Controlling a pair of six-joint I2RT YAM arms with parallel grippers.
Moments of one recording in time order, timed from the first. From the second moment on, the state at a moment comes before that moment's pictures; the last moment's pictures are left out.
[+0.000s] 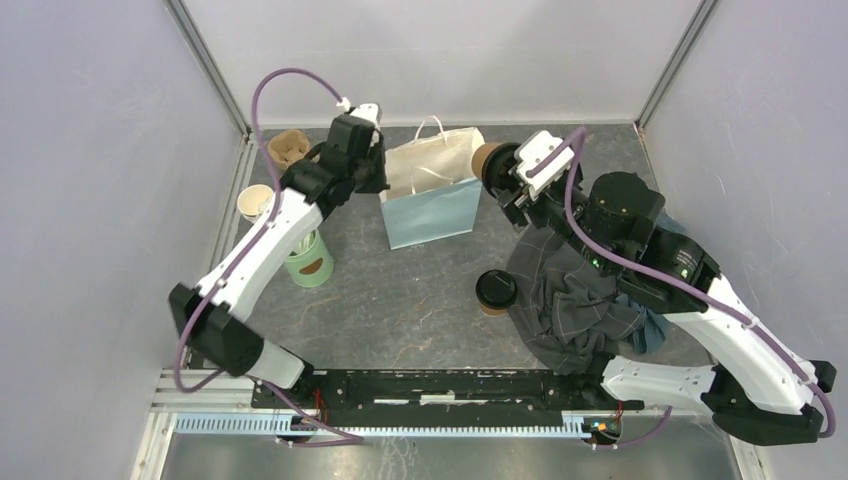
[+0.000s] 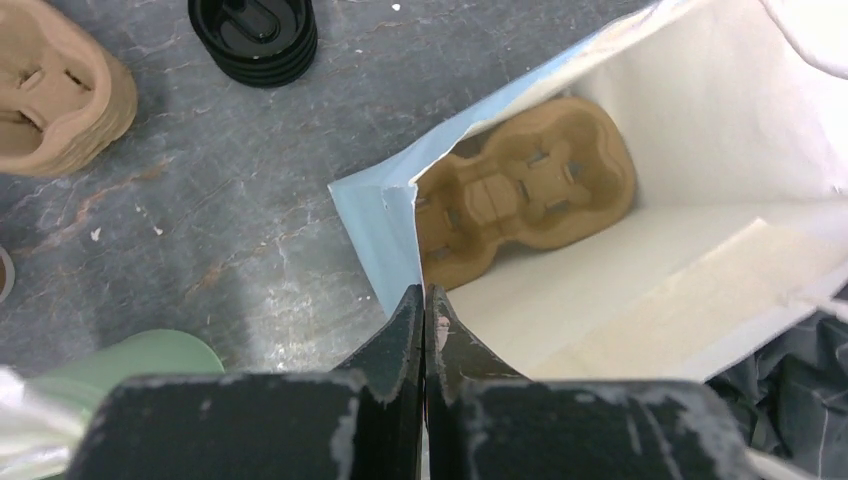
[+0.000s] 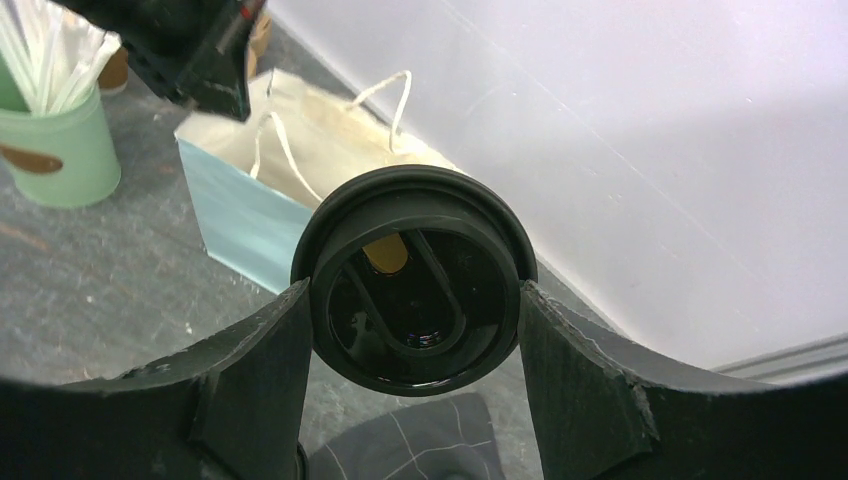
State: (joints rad) left arm -0.51 1.54 1.60 -0.74 -0.18 -0.35; right arm 0.94 1.04 1.54 -0.59 0.38 -0.34
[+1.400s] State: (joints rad) left arm -0.51 0.73 0.65 -0.08 -0.07 -0.21; right arm 0.98 1.24 1.46 -0.77 -0.14 -0.72
